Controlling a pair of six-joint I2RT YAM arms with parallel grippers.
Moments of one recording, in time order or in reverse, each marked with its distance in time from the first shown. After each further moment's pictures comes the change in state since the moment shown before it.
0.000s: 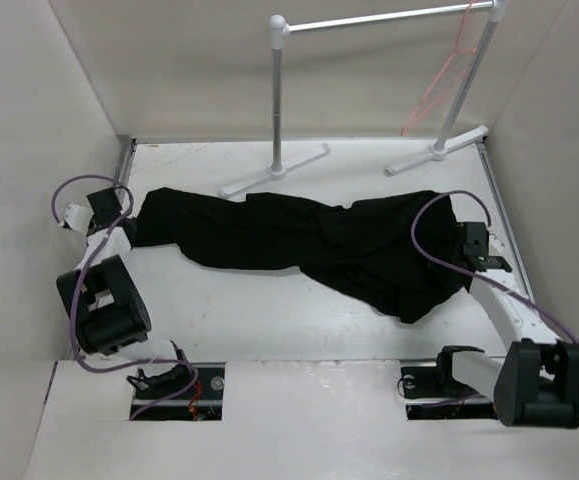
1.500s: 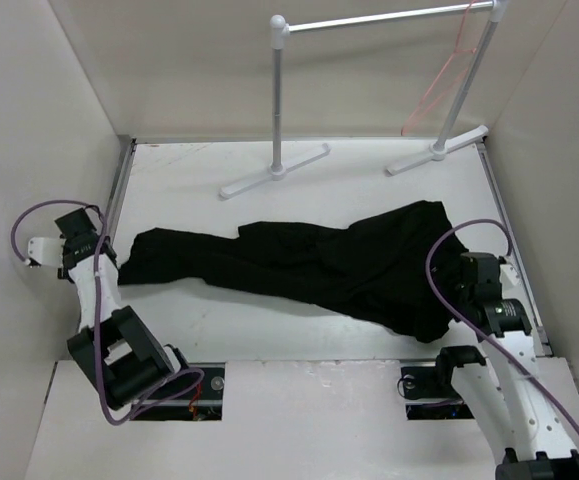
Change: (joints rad) left arm 0.166 -0.325 -0.068 -0.245 -0.079 -0.060; right arm 0.095 -0.487 -0.057 -0.316 0.029 0.216
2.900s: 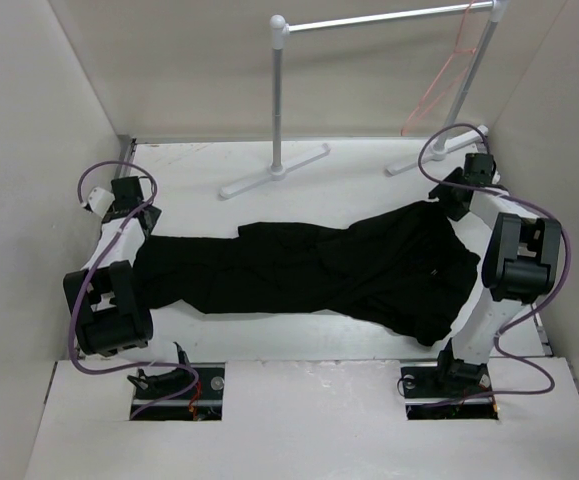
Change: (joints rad) left arm -0.323 0.274 0.146 0.060 0.009 0.141; right arm -0.227 1.273 0.701 0.607 -0.221 -0.351
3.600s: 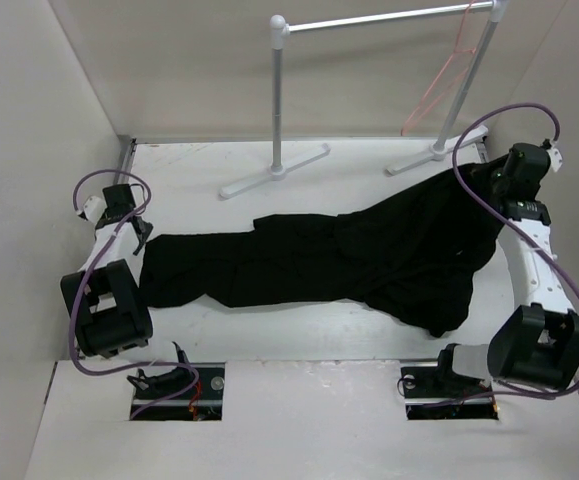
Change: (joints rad) left arm 0.061 -0.001 -0.027 -0.024 0.014 0.079; right arm -0.042 -0.570 -0.124 0.071 0.060 0.119
